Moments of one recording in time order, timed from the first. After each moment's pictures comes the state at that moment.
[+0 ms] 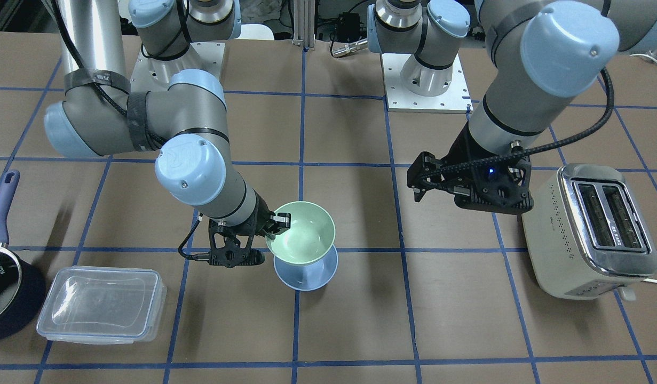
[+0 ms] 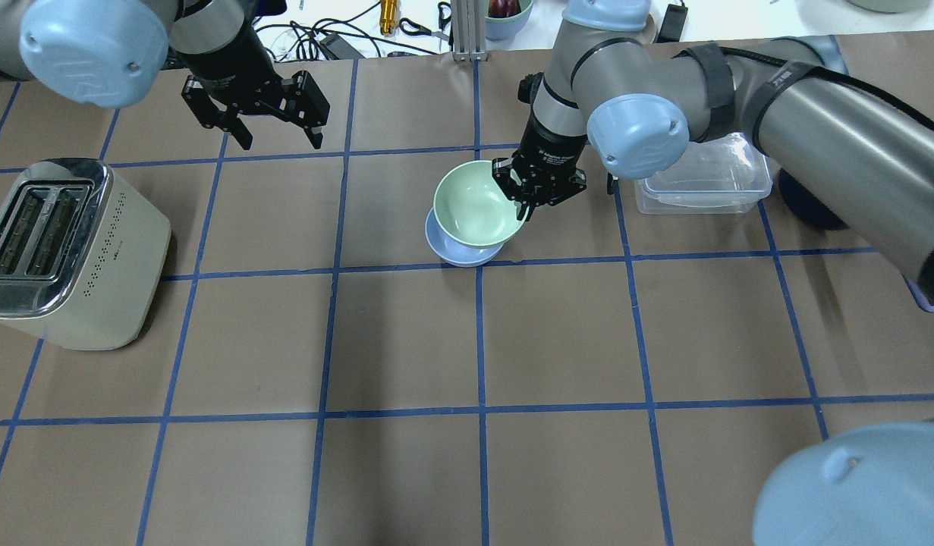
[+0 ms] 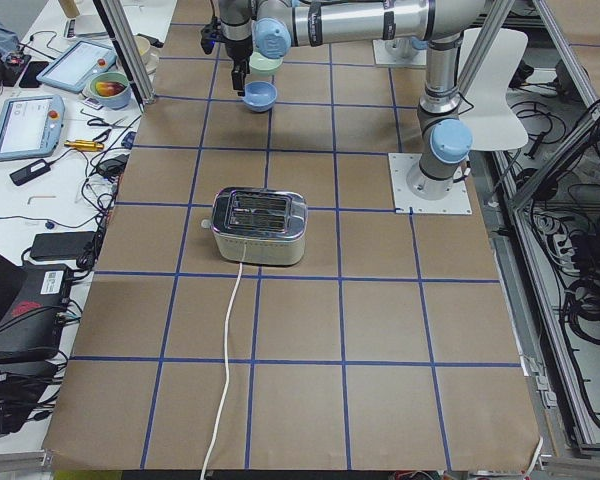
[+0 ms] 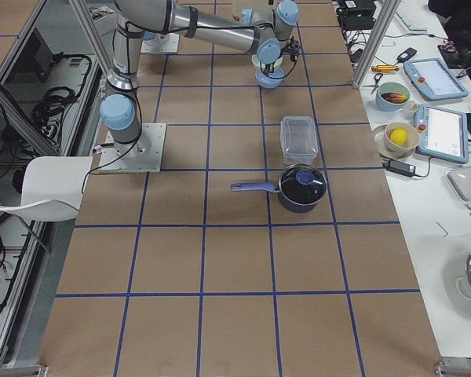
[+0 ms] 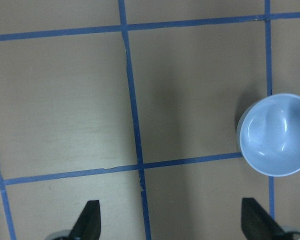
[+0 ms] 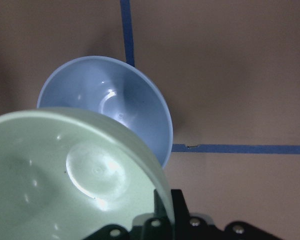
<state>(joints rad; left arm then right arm) -1.57 -1.77 -1.44 -1.52 1.54 0.10 1.77 -1.12 1.54 -1.91 -1.31 0.24</state>
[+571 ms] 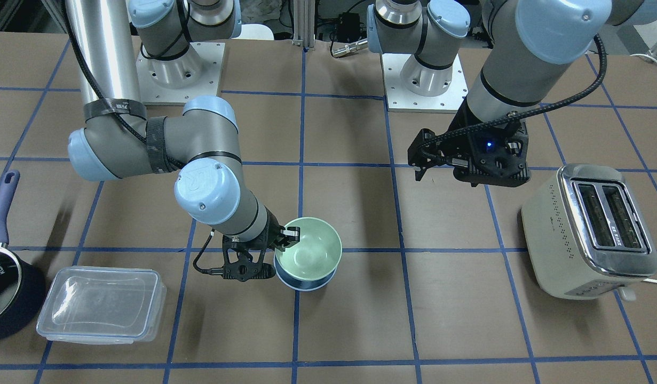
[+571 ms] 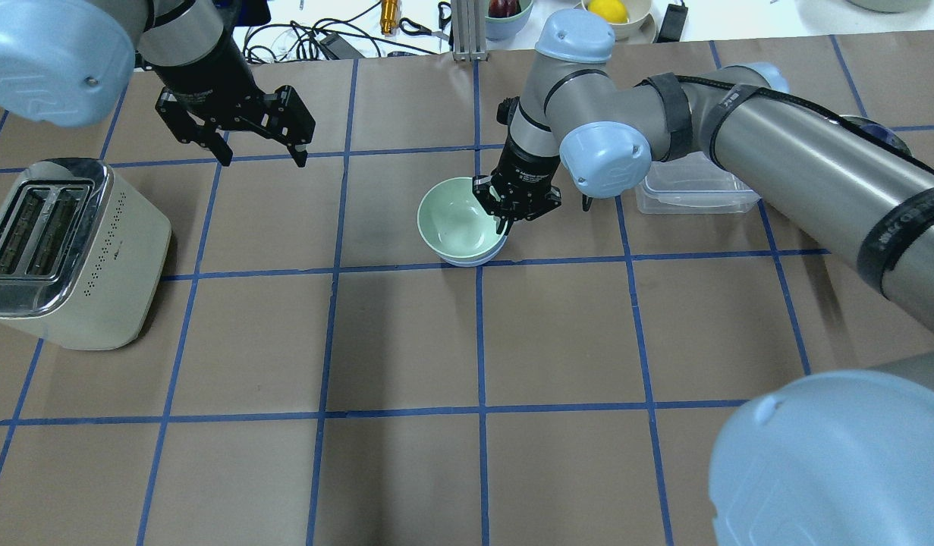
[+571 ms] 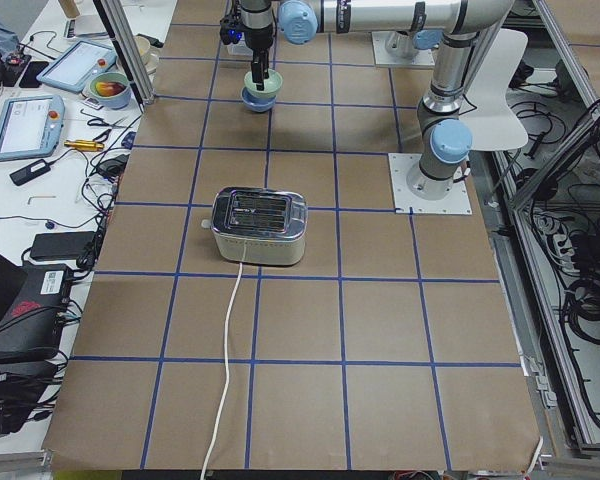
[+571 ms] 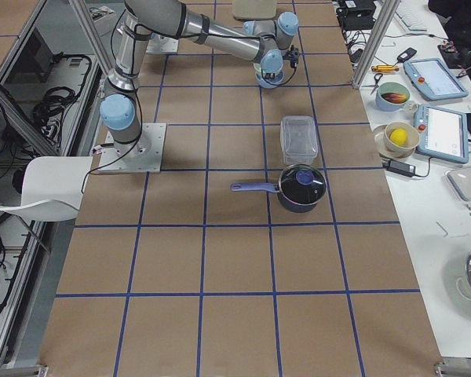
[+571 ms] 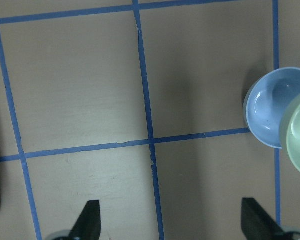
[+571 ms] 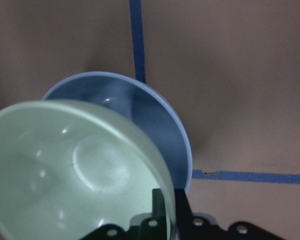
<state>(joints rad) -1.56 -1.70 -1.51 -1.52 1.54 0.10 1.78 -1.06 1.55 -2.01 -1.31 0.25</state>
